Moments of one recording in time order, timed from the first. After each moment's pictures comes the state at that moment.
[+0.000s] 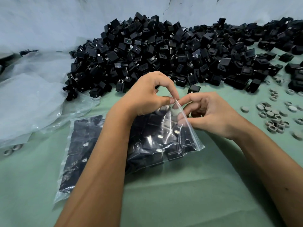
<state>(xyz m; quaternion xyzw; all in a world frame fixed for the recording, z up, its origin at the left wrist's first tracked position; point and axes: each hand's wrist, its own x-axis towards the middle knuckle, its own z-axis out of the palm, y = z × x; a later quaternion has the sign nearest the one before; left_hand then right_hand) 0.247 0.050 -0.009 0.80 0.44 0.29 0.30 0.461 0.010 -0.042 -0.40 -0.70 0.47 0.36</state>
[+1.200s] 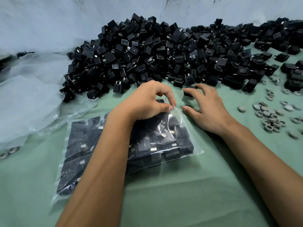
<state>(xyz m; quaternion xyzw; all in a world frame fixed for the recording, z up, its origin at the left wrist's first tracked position) 0.250 0.053 -0.018 0.80 0.46 0.23 0.31 0.475 0.048 -0.079 -0.62 -0.75 0.09 0.21</state>
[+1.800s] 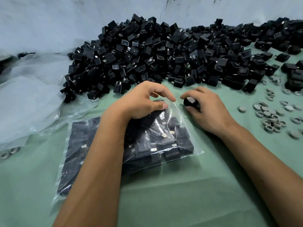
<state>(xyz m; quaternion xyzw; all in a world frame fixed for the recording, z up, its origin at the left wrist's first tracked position) 0.238 0.049 -0.014 0.79 0.47 0.22 0.34 0.473 0.043 -0.075 -0.57 -0.76 0.10 0.30</state>
